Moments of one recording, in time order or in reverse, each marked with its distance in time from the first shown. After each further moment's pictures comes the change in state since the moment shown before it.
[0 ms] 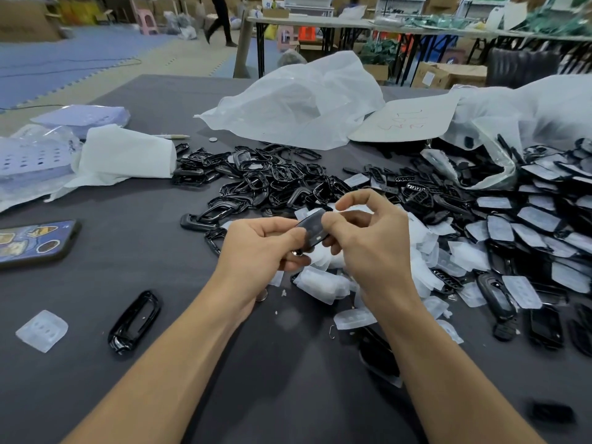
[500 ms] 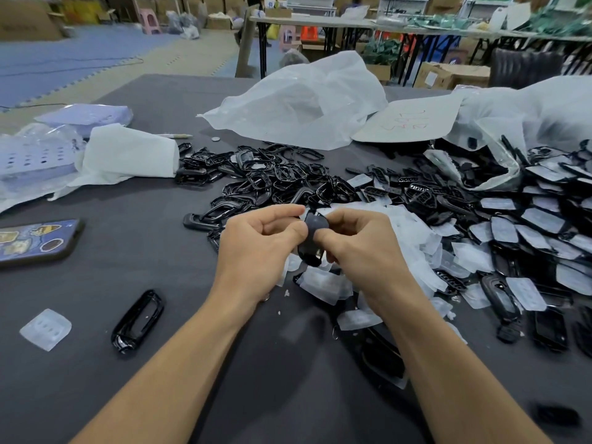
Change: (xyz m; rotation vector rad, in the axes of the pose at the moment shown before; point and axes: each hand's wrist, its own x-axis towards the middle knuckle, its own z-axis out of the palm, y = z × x) left_hand 0.002 -0.004 -0.001 0.157 0.115 0.173; right_hand 0.002 0.005 0.001 -0.102 -0.243 0.092
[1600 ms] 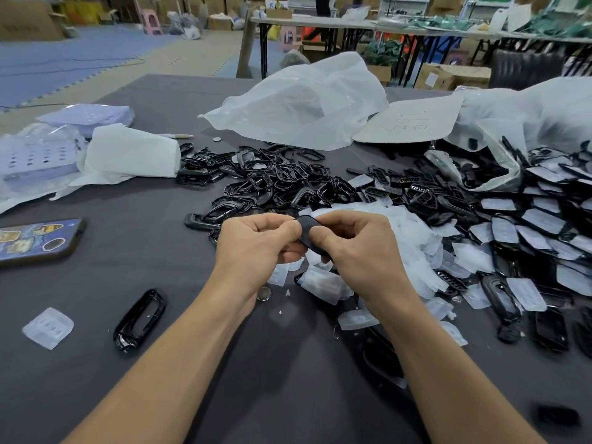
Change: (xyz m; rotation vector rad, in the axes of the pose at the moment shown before) left_hand 0.000 0.006 -0.004 -0.153 -0.009 -0.169; right_hand -0.002 0.002 0.002 -0.056 0.026 -0.076
